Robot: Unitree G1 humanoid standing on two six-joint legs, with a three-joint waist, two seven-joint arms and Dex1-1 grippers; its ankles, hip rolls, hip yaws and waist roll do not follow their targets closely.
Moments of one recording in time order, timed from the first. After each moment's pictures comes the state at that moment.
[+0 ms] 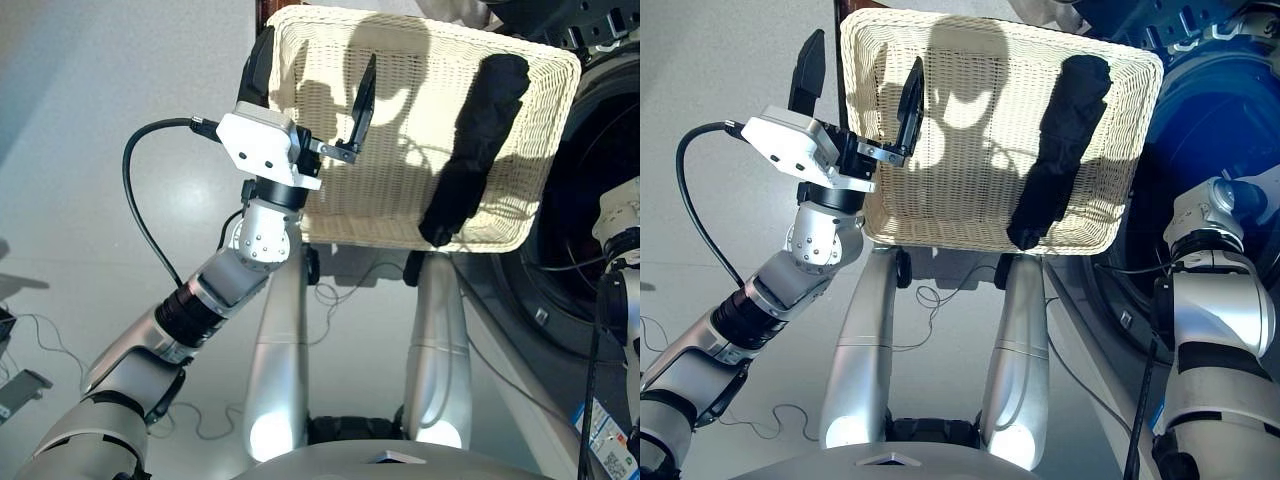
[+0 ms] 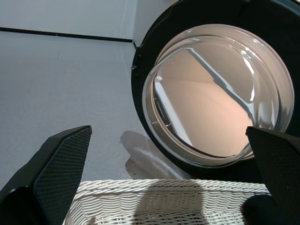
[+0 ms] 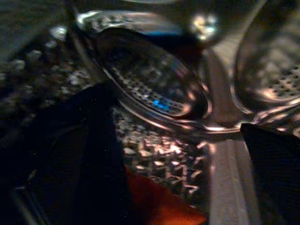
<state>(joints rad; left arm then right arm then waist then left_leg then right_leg) -0.67 0.53 -0.62 -0.17 -0.36 -0.39 0.48 -1.01 -0.73 0.07 1.29 0.85 -0.33 -0.76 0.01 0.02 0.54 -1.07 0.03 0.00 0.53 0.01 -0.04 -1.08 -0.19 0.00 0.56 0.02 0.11</state>
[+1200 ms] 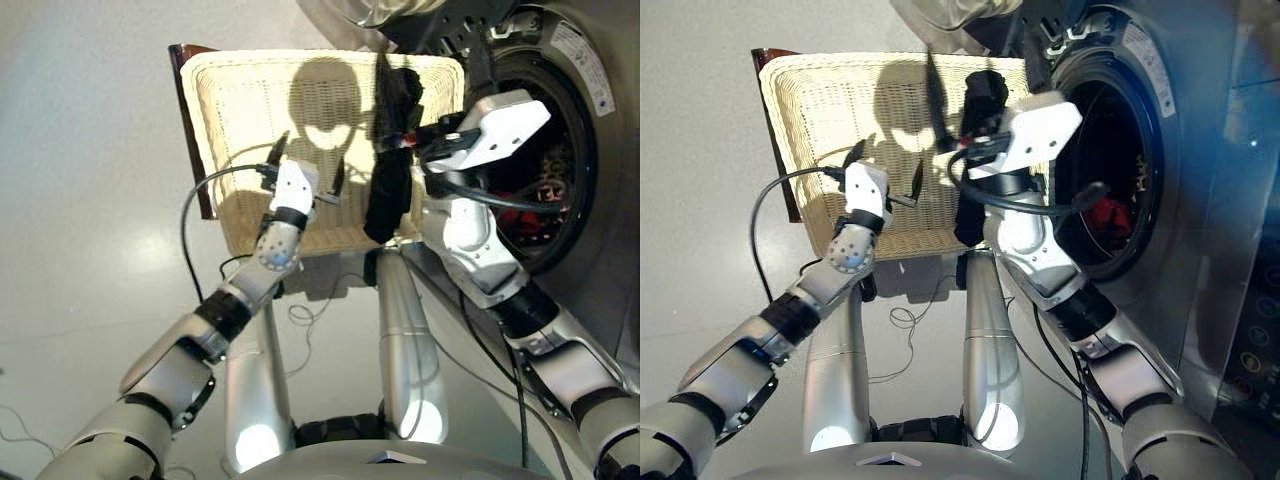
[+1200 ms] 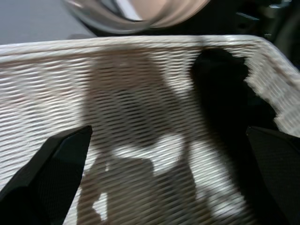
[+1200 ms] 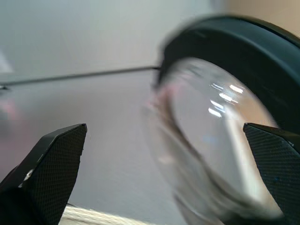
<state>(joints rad) -0.76 0.24 -0.68 0.59 -0.33 -0.32 0.36 -0.80 -0.44 0.65 -0.04 0.39 -0.46 -0.37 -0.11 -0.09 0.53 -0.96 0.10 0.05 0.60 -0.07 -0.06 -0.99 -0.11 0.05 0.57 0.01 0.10</state>
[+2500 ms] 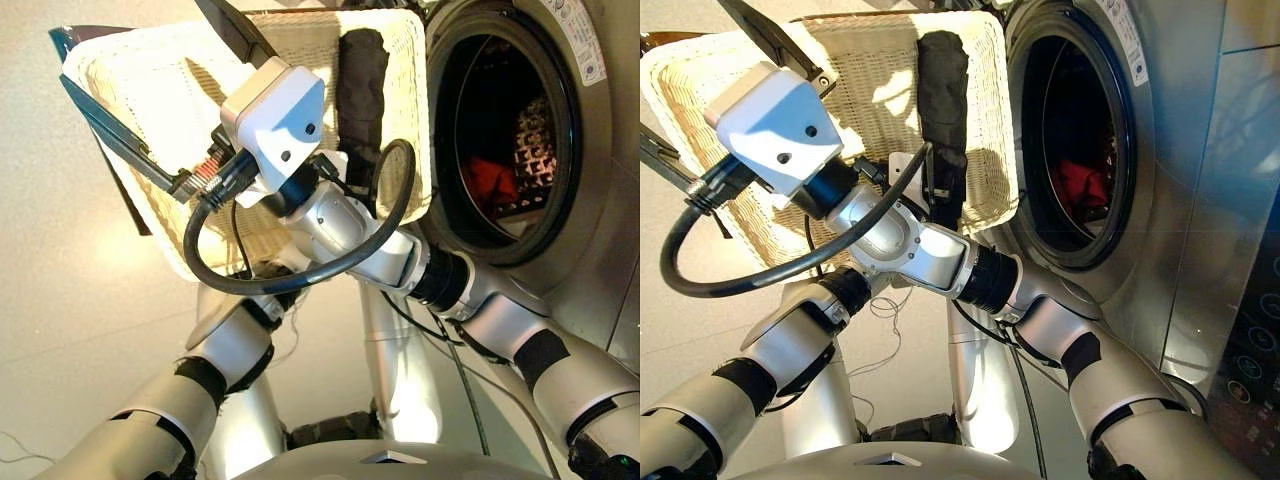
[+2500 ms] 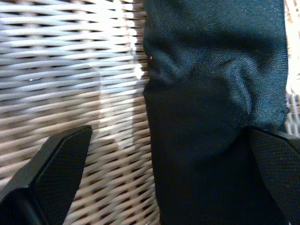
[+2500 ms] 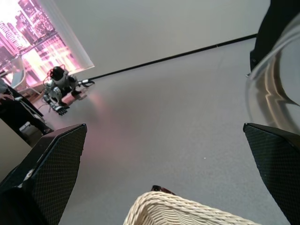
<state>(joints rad) -0.92 0.08 -0.69 0.90 -0.65 -0.22 0.30 -1.09 -0.15 0.90 0.01 0.44 -0.34 -0.32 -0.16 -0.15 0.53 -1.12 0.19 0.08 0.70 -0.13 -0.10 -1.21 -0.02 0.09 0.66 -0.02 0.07</state>
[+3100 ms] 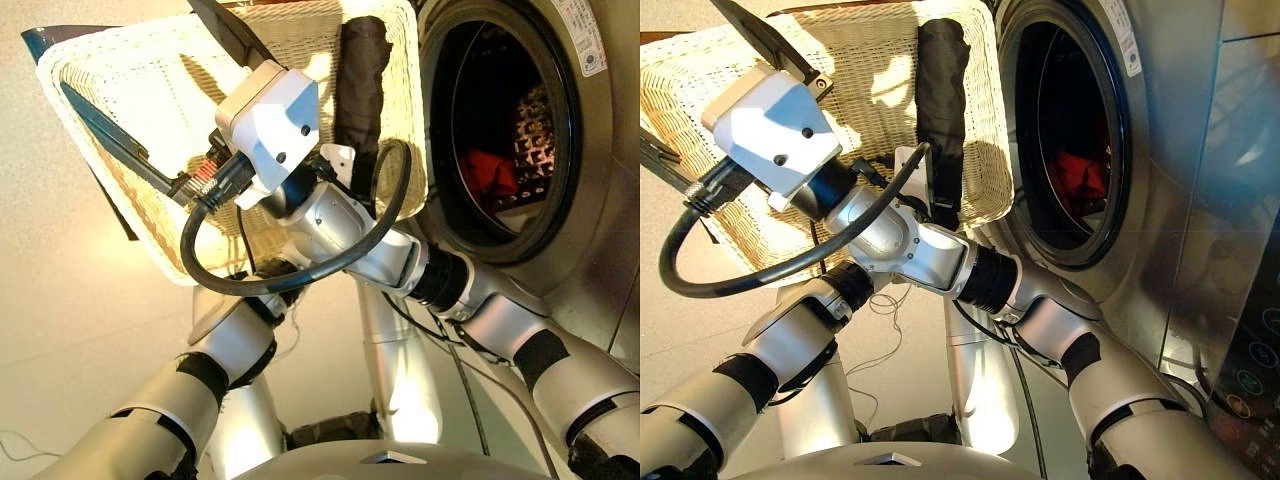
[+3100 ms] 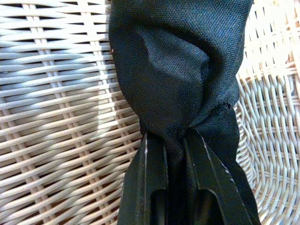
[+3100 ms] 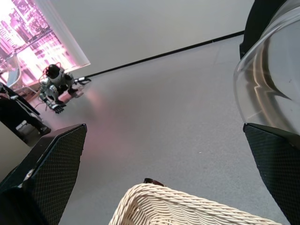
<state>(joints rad) -0.93 0.07 -0.69 0.91 -0.65 -0.21 0.29 -1.09 -0.17 0.90 0.01 0.44 -0.33 -0.30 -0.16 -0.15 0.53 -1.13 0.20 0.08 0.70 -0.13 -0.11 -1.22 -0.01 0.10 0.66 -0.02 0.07</state>
